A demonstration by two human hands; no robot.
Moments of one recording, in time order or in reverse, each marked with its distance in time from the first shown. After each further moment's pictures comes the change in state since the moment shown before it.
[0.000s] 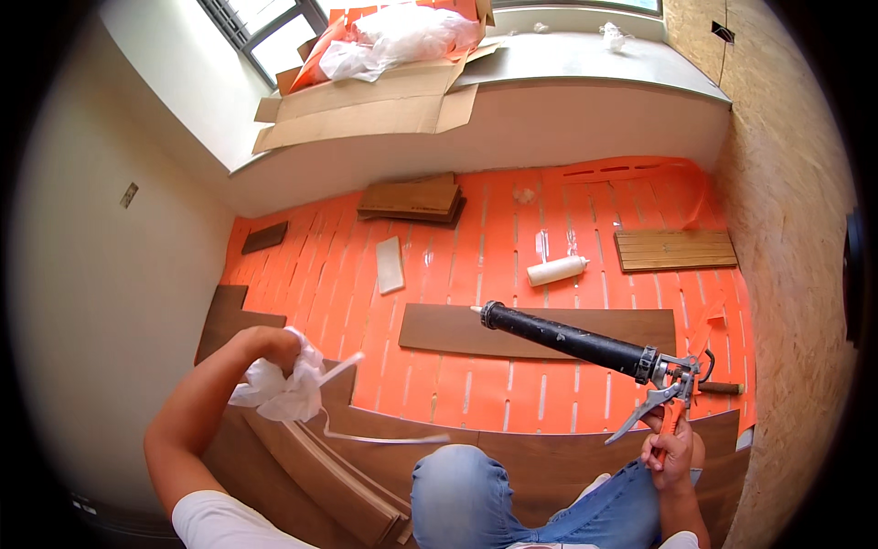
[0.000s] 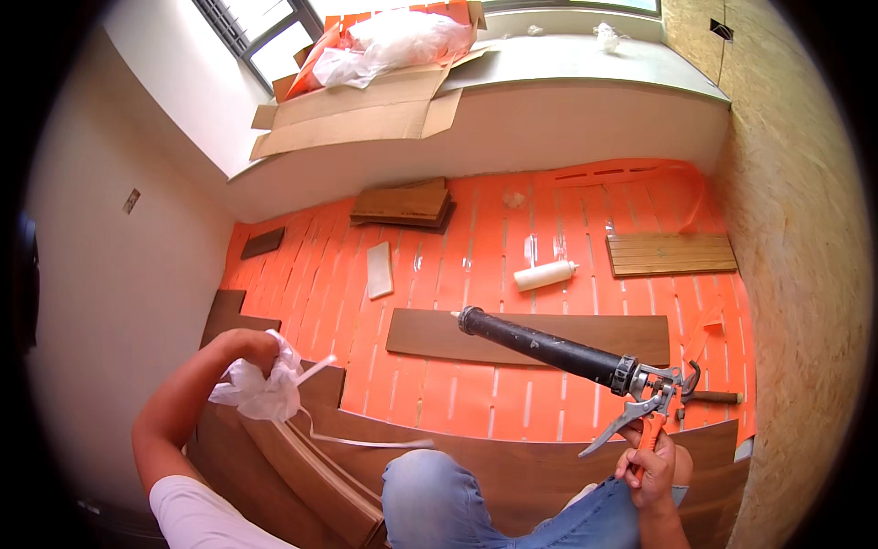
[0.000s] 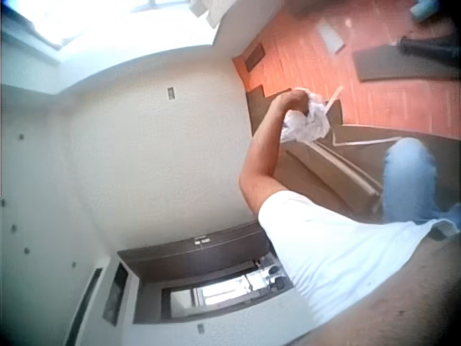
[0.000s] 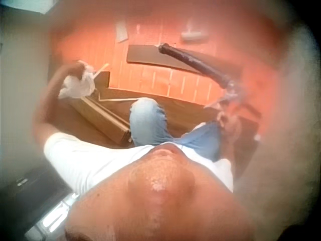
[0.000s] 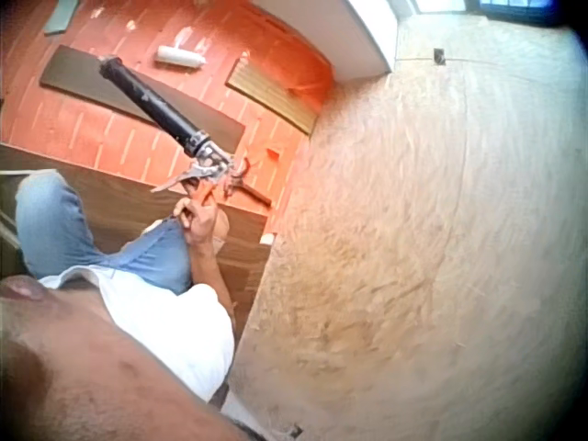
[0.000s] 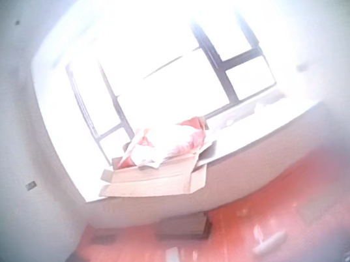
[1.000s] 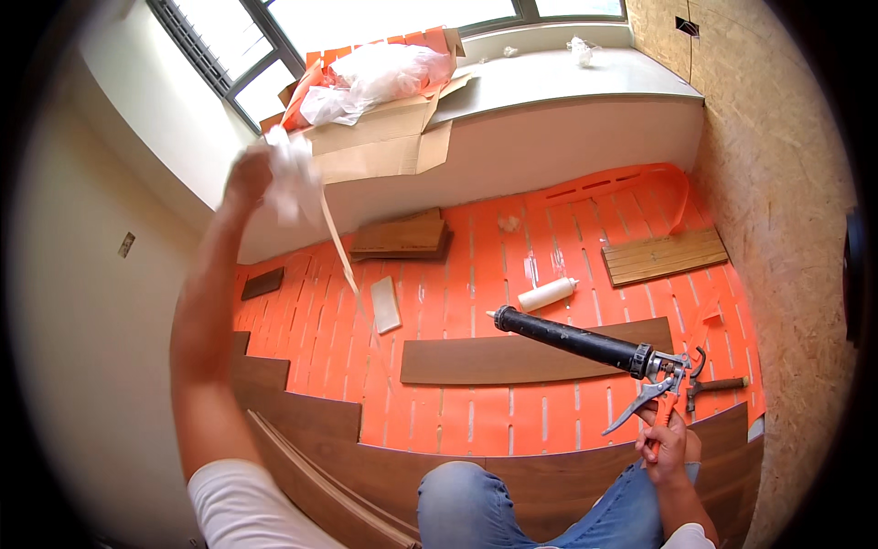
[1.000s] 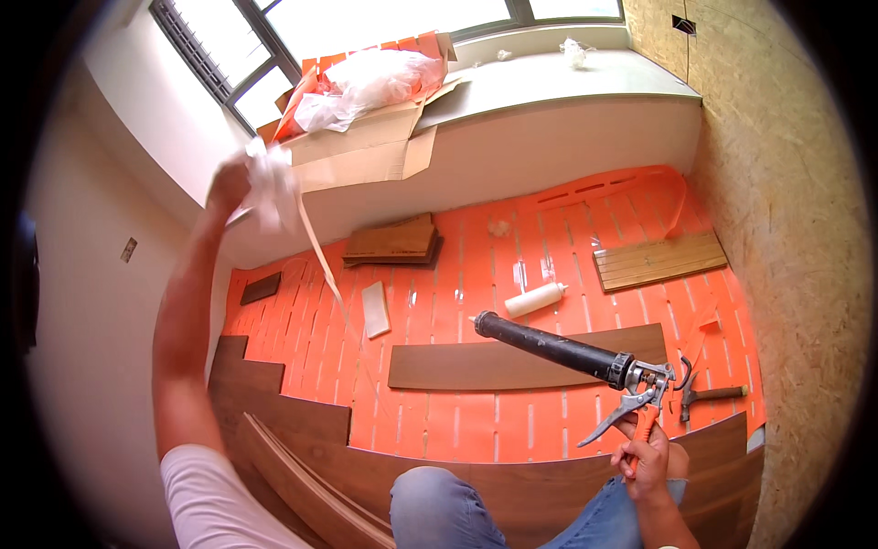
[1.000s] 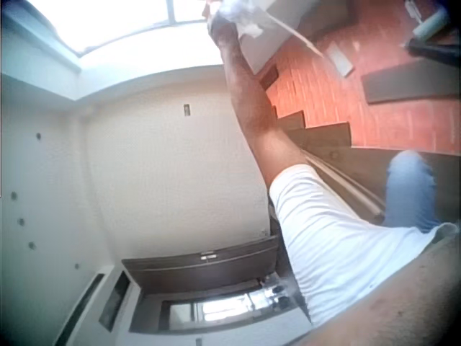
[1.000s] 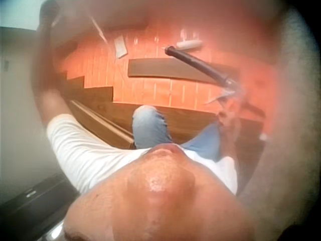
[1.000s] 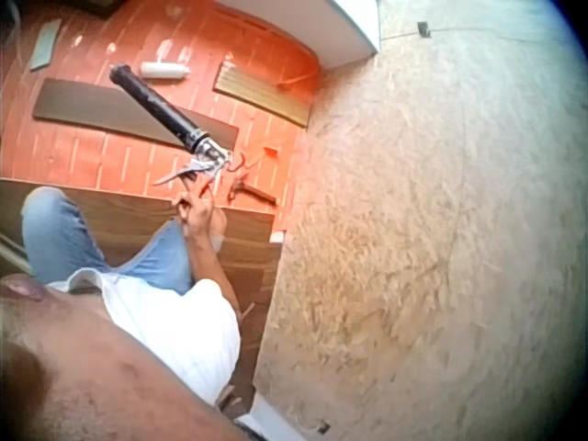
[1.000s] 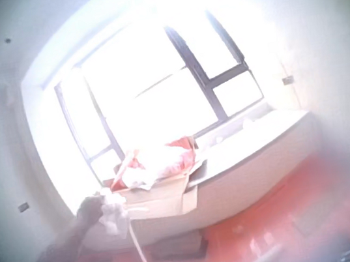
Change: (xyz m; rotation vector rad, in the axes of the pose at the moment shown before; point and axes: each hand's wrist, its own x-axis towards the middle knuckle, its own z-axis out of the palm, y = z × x) left_hand -0.107 -0.078 -0.297 0.142 1.927 -0.093; right_hand 0.029 0.027 0.012 0.109 0.042 -0.104
